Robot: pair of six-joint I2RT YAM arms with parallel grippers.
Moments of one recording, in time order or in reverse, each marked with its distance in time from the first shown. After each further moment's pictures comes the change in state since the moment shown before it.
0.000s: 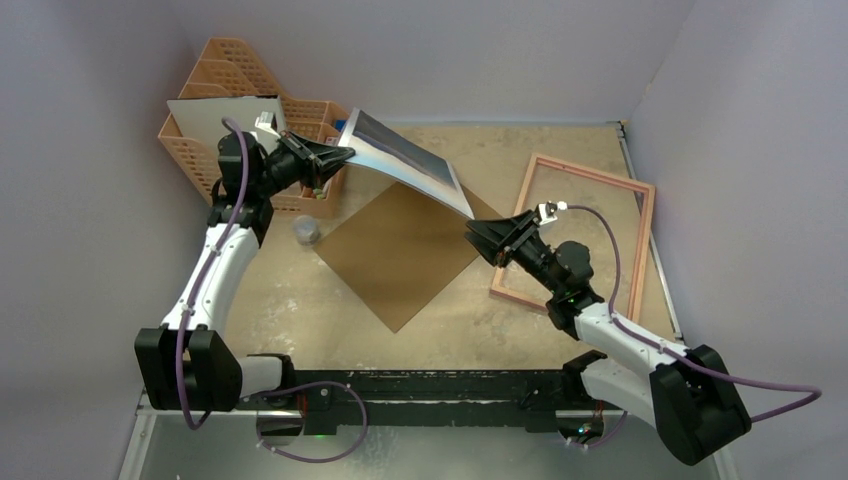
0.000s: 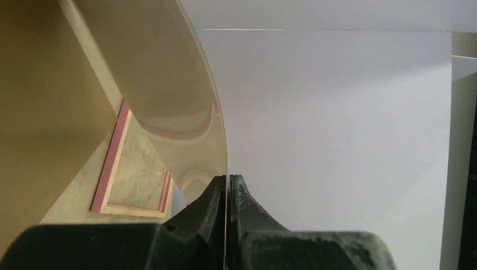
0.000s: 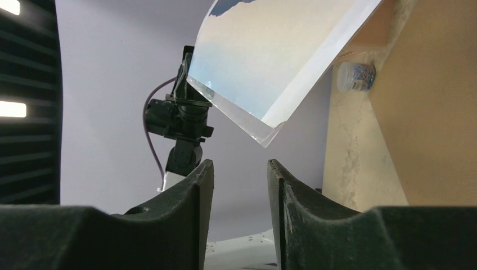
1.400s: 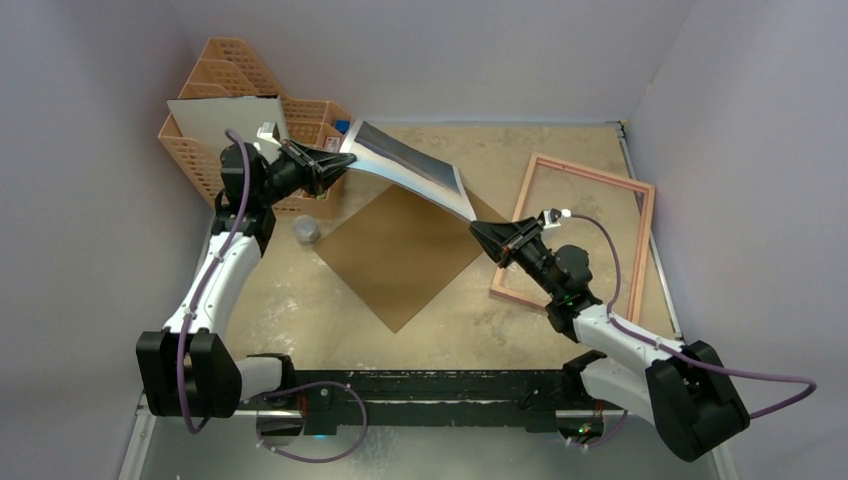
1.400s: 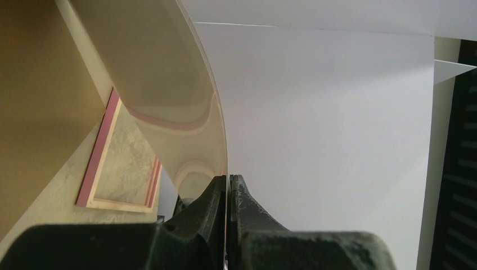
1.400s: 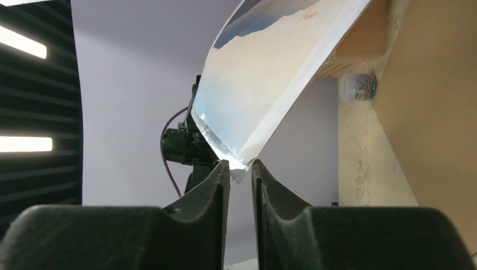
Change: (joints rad) left arm 0.000 -0.027 -0.085 0.092 0.014 -0.084; right arm -0.002 0.020 -0.036 0.041 0.079 0.093
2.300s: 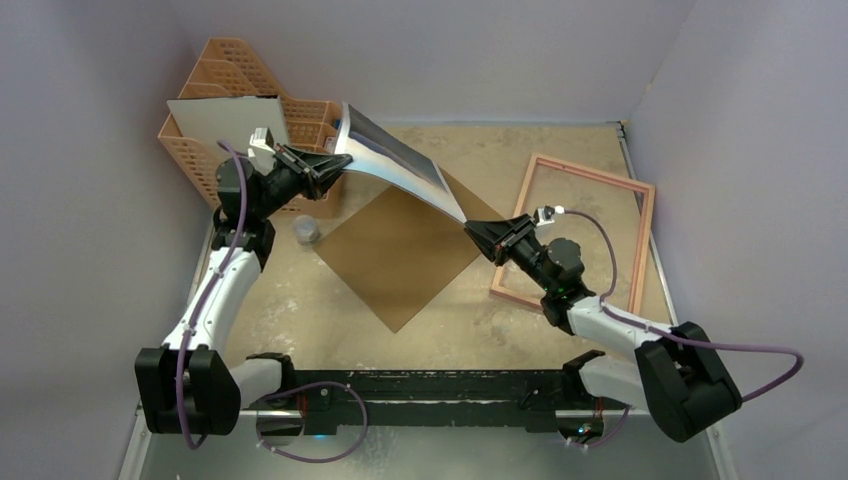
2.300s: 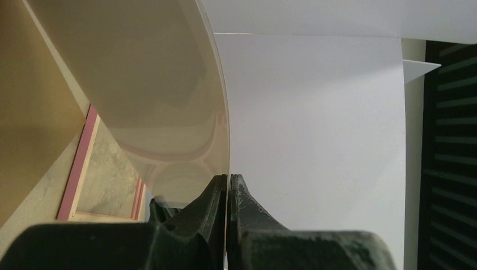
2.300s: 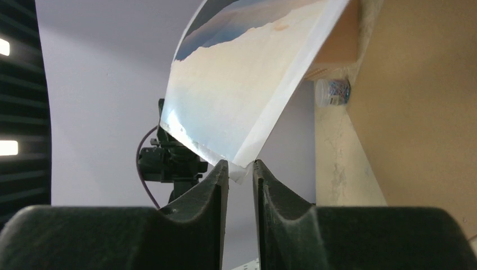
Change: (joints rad) left arm 0.000 -0.082 -0.104 0.151 -0.033 -0.070; right arm -0.001 0.101 0.032 0.003 -0.008 -0.051
